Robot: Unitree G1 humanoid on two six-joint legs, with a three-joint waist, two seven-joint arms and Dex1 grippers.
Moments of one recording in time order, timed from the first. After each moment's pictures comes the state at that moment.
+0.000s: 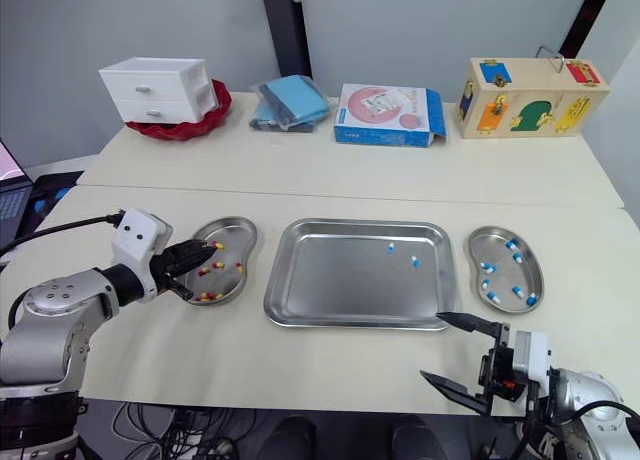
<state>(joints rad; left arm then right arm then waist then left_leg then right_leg) -0.19 0.69 0.28 -0.16 -0.22 0.58 -0.75 0.31 -0.58 -0.12 -0.27 0.58 -0.20 1.22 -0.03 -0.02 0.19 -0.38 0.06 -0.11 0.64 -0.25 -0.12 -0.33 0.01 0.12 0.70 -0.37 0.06</state>
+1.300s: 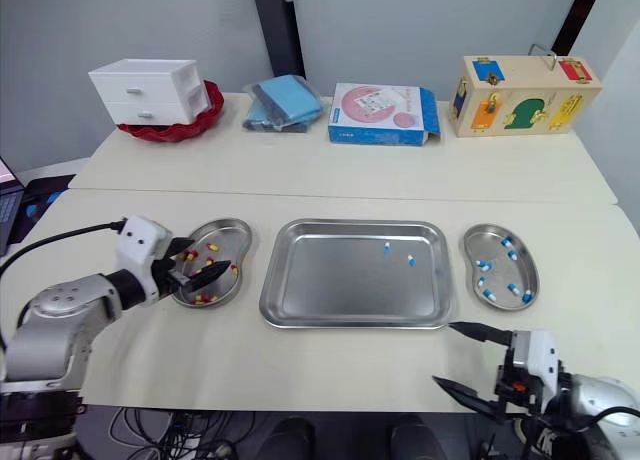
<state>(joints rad) -0.09 0.79 0.35 -0.10 -0.31 0.54 -0.80 0.44 -0.80 -0.25 -0.36 0.57 0.06 1.10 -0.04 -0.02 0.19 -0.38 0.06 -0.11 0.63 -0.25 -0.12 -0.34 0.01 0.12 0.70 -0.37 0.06</state>
